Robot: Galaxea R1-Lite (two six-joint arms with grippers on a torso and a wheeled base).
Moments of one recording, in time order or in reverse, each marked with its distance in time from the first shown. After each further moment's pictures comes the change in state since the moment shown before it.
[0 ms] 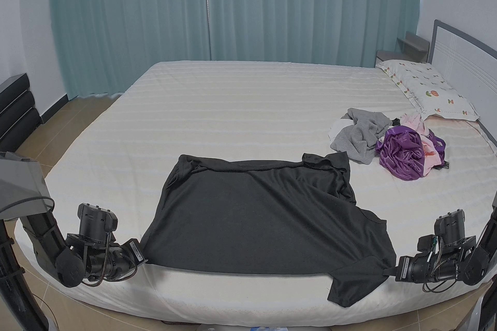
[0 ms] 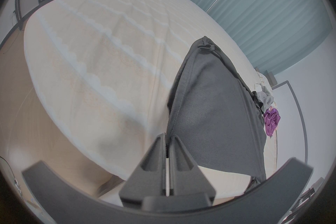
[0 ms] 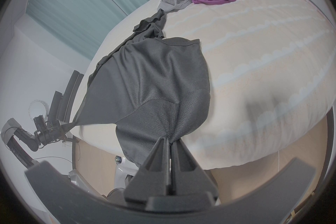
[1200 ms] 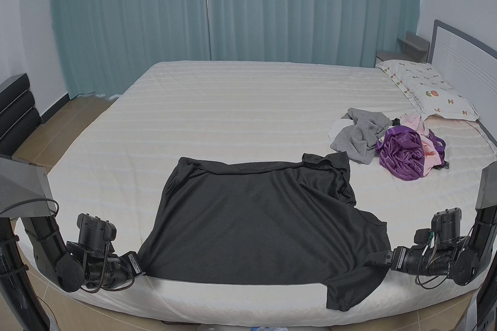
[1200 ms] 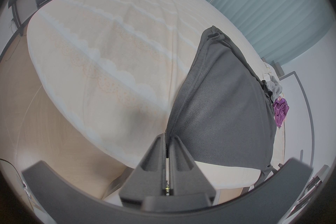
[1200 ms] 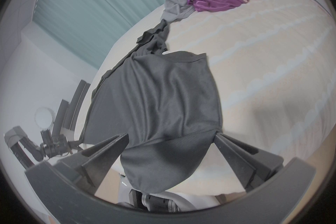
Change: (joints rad) left arm 0.026 0.041 0.059 -0.011 -0.012 0.070; right arm -0.034 0.169 0.007 -0.292 0.041 0.039
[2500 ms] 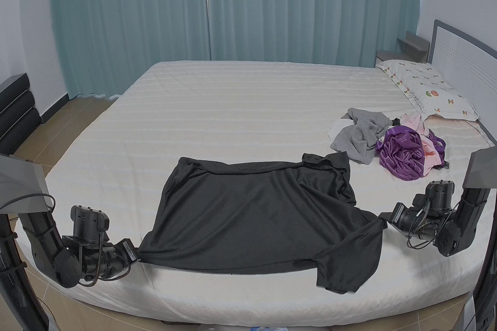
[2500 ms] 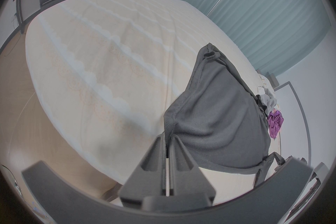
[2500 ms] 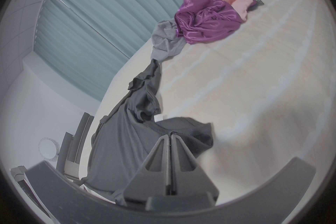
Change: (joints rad) left arm 0.047 0.001 -0.018 -0.090 0.007 -0.002; right arm -0.103 0.162 -0.357 -0.033 -0.005 0.139
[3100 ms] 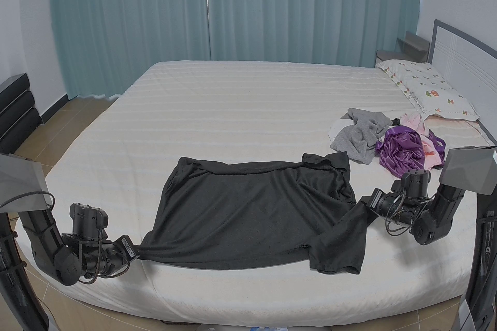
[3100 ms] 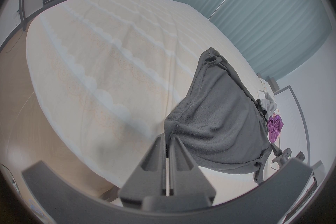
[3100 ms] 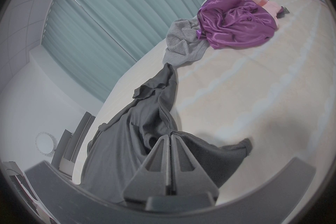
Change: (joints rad) left arm 0.014 0.004 -0.018 0.000 0.004 -0.014; right arm 0.097 0.137 -0.283 0.046 -0.079 0.003
